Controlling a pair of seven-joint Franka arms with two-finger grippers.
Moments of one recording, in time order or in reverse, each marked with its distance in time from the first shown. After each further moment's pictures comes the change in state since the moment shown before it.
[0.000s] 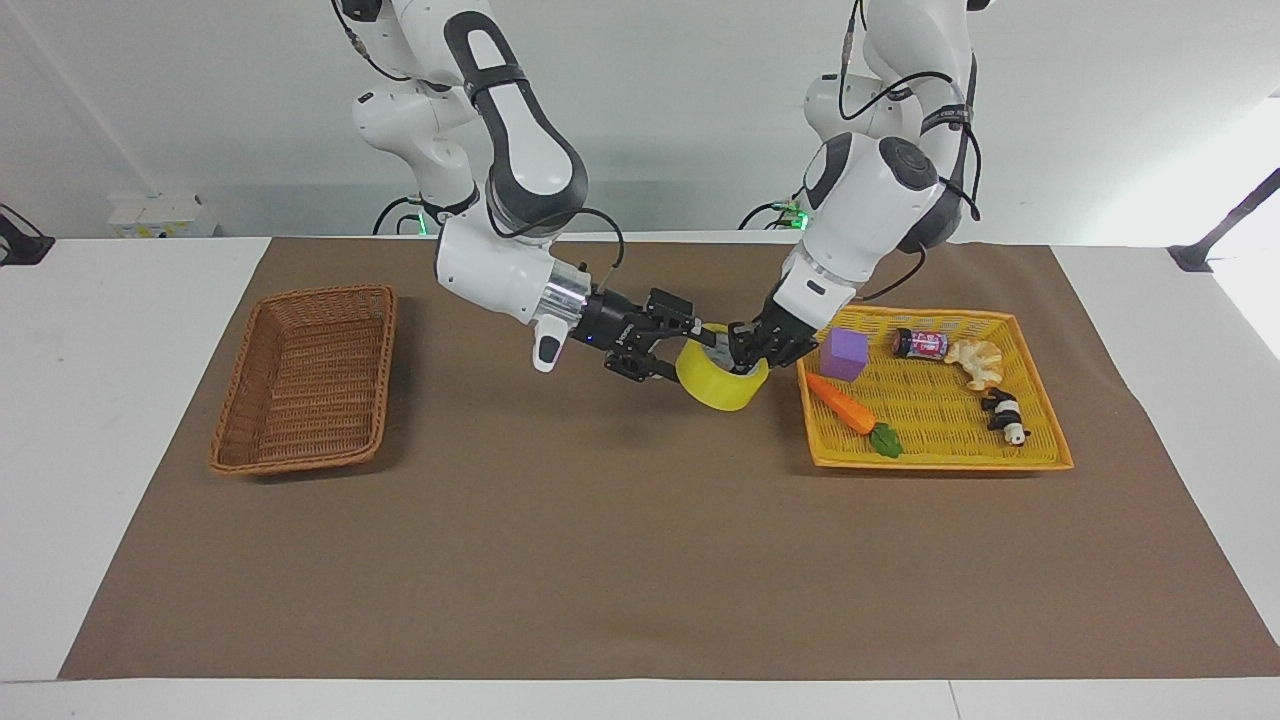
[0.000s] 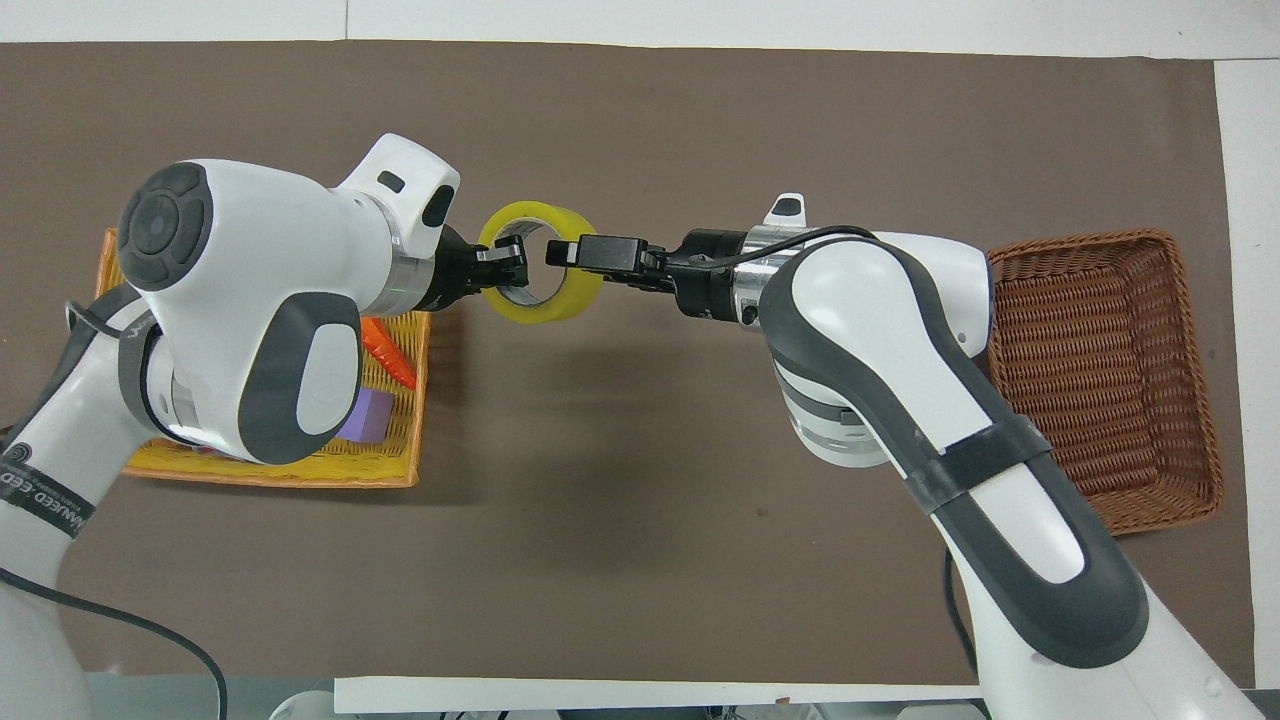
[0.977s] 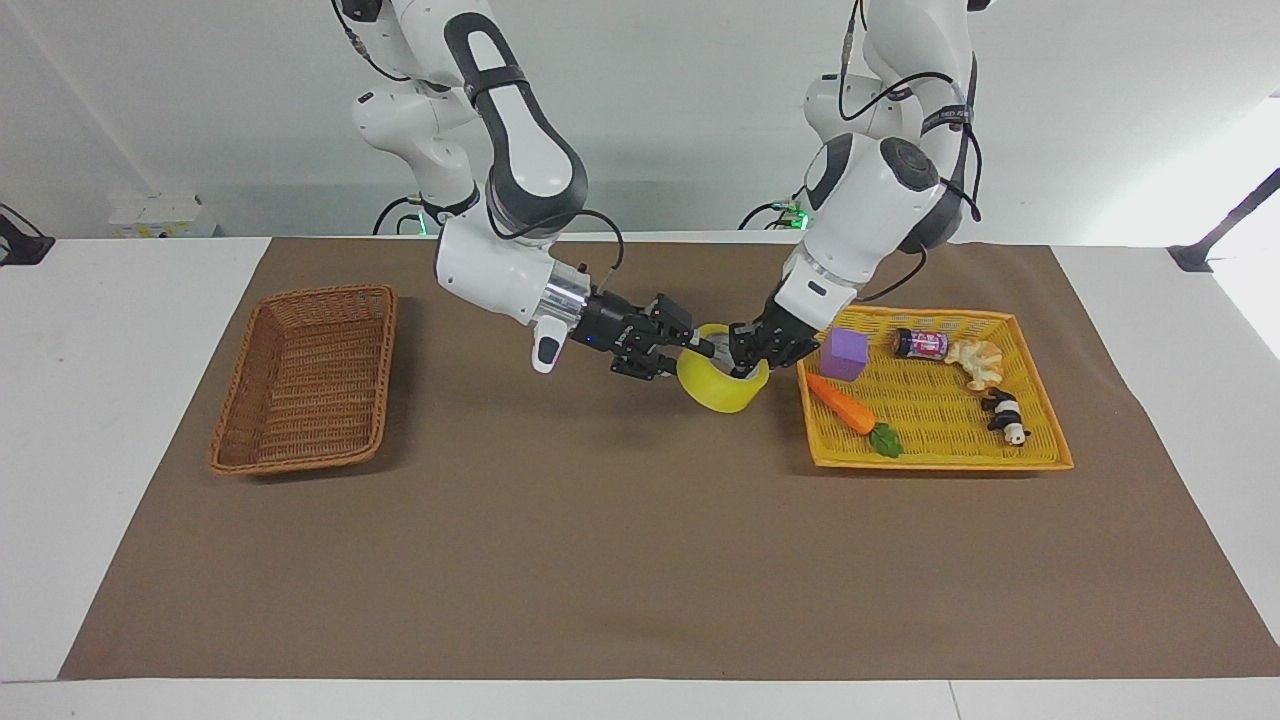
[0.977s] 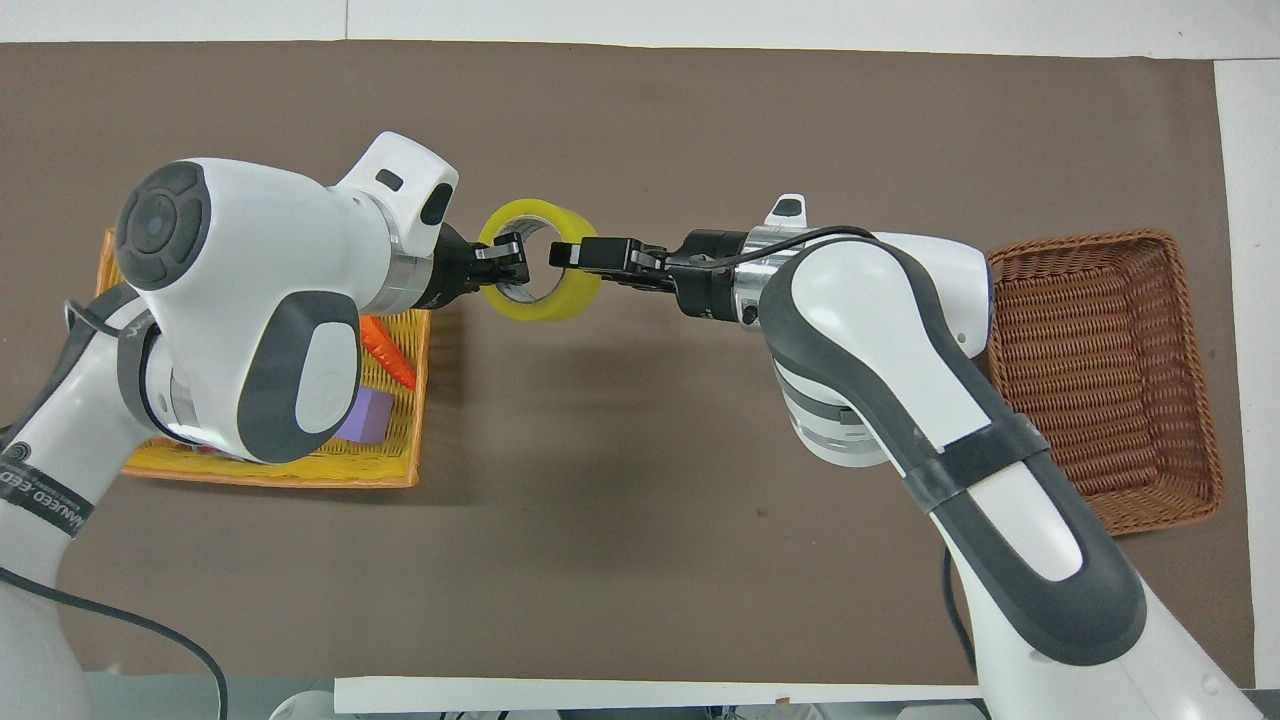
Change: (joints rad) left arm 0.000 0.001 0.005 0.017 0.000 0.005 0.000; right arm 0.000 0.004 -0.001 -0.002 0.000 0.003 0.001
